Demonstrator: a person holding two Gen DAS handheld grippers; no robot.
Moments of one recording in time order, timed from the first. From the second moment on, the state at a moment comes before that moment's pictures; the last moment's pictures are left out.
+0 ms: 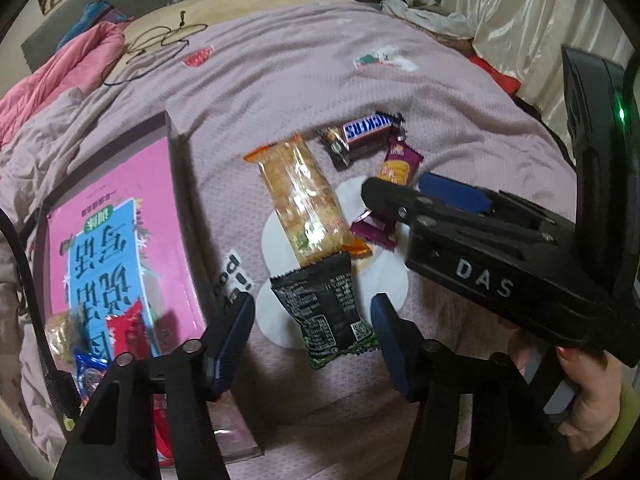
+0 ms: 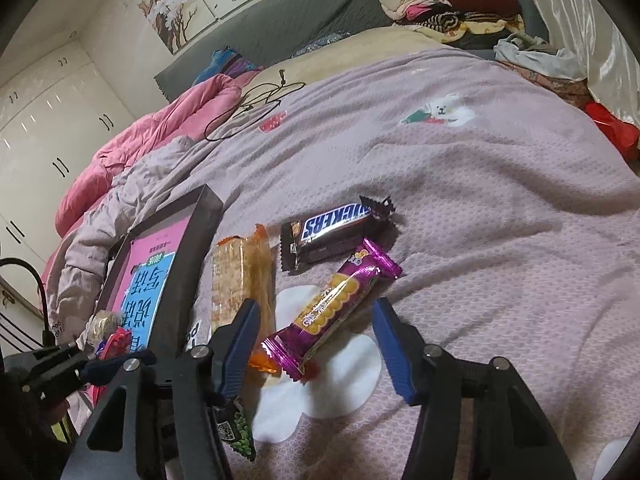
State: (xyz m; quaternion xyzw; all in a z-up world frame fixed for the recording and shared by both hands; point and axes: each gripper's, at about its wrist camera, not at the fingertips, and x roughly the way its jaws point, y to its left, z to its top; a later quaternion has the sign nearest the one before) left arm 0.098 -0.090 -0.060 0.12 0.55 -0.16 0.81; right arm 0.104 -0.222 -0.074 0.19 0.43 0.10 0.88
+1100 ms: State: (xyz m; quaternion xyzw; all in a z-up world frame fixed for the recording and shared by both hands) left arm 0.112 -0.105 -0.097 0.11 0.57 -0.14 0.80; right arm 0.111 -0.240 -0.087 0.18 0.42 0.05 0.89
